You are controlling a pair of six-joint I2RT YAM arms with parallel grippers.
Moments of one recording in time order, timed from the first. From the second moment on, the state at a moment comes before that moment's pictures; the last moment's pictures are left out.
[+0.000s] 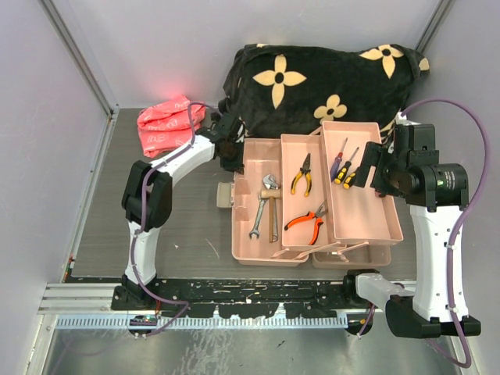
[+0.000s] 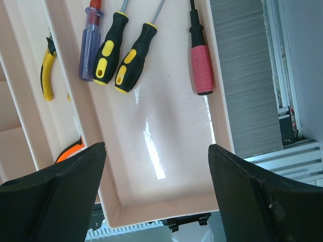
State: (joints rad) left arm -0.52 2.10 1.74 -0.67 0.15 -0.42; right arm 0.04 1.10 1.67 -1.44 0.15 0.27
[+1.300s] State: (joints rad) left arm -0.30 2.00 1.63 -0.76 0.12 -0.23; right arm 0.02 1.22 1.52 -1.26 0.28 0.29
